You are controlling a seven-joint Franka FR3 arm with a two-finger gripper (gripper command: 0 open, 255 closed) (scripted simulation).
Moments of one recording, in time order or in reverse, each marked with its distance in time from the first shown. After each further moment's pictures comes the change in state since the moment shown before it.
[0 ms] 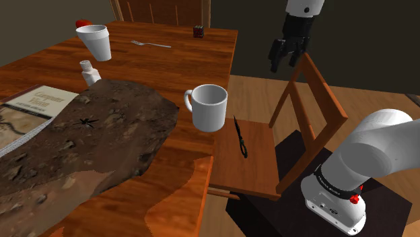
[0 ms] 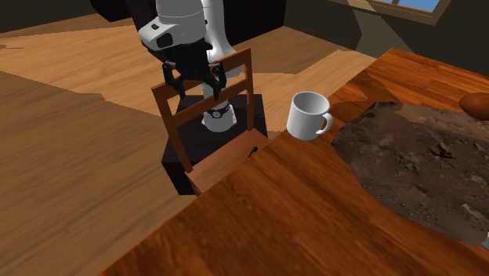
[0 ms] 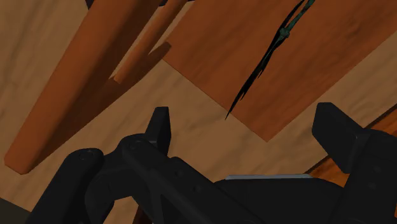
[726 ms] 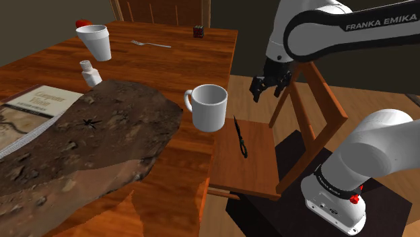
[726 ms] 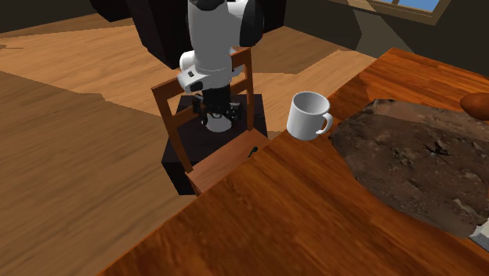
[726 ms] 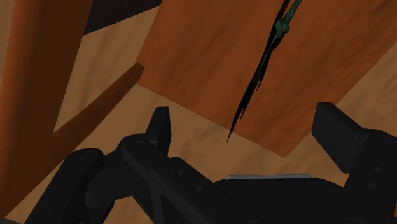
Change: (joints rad) arm -0.006 -0.012 0.147 -0.290 0.074 0.317 0.257
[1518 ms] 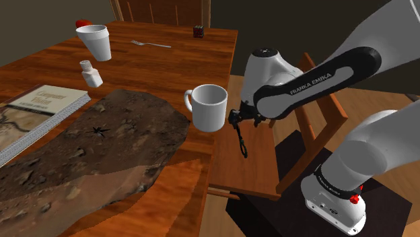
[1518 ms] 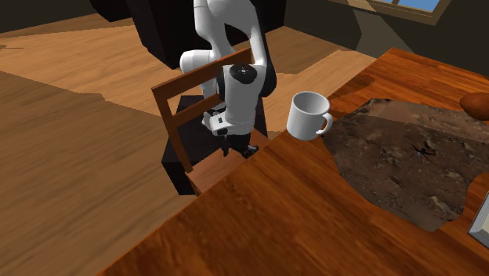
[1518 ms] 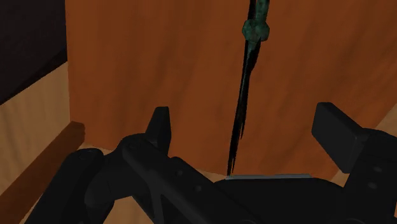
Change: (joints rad) arm -0.062 0.344 0.276 -0.151 0.029 0.537 0.417
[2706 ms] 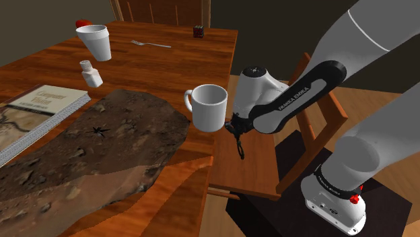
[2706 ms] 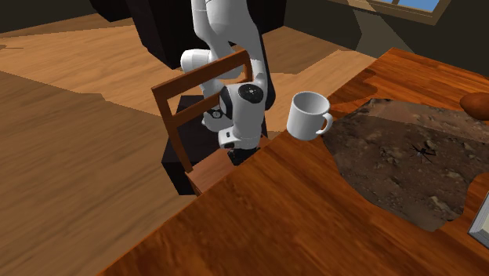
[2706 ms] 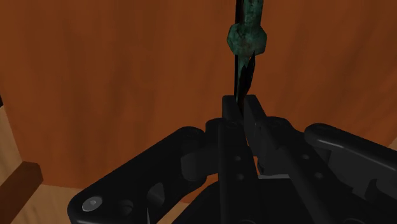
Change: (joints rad) arm -0.118 0.221 0.140 0.012 -0.140 0.232 0.227
